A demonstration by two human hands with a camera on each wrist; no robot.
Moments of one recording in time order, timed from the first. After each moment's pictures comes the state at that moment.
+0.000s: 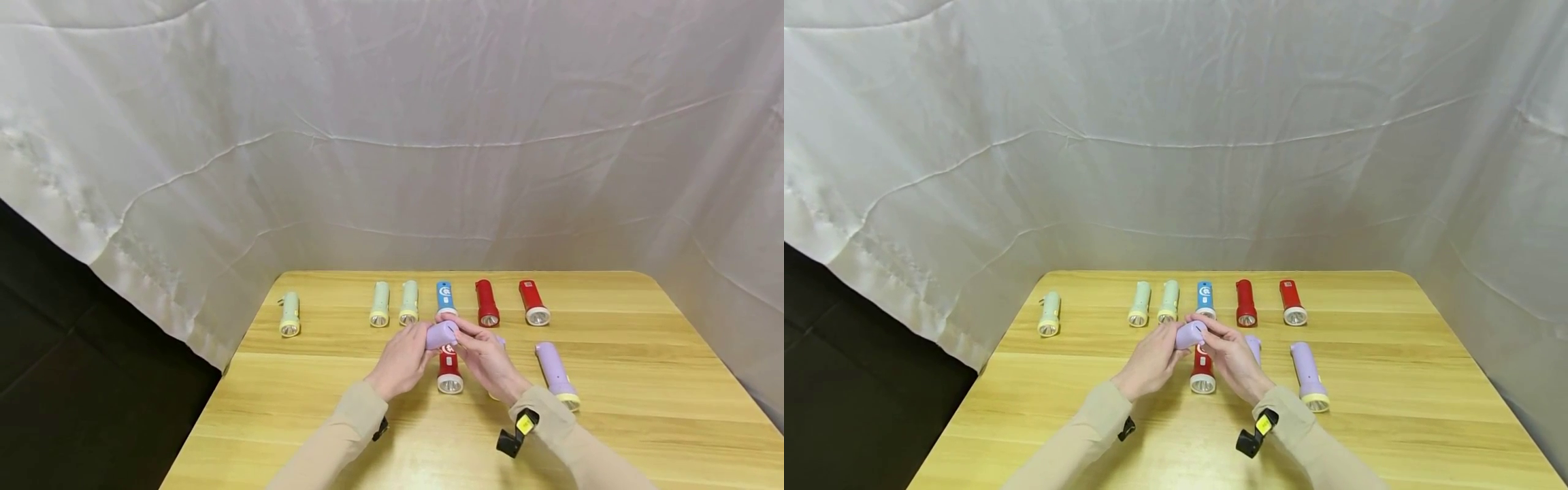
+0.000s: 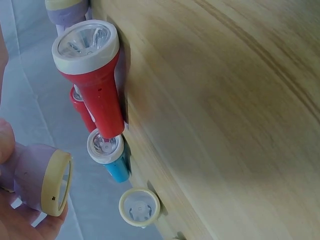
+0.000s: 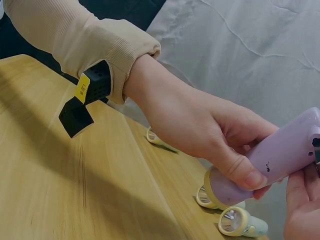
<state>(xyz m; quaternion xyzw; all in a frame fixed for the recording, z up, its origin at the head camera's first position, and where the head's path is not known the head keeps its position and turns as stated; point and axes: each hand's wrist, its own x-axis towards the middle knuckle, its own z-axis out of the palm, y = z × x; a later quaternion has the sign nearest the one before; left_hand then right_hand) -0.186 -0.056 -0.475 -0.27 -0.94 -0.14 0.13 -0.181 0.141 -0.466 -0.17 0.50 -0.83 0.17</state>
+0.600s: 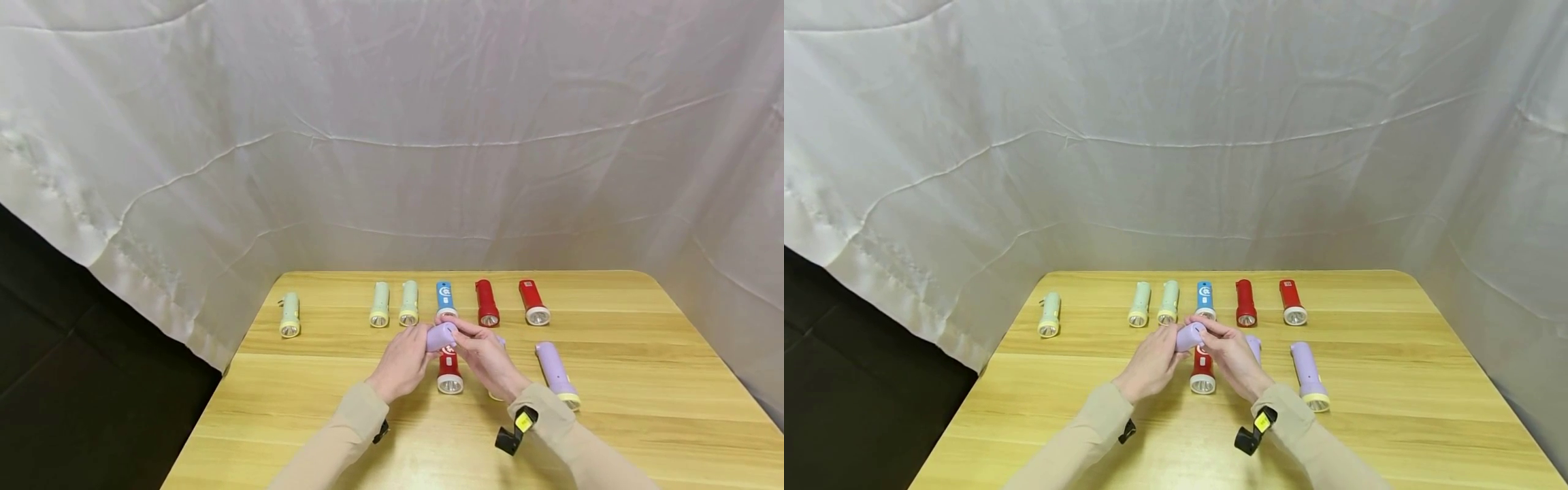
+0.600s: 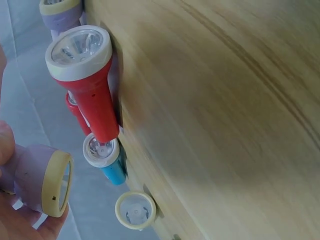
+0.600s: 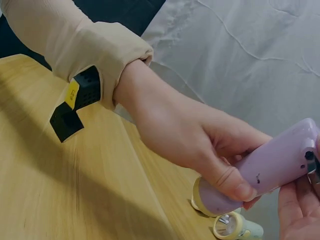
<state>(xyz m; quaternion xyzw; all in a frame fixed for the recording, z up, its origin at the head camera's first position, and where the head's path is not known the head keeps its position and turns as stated) -0.185 -0.055 -0.479 -0.26 -0.95 -0.15 0.11 -0.183 0.141 -0.462 -0.12 0.57 -0.80 0.17</state>
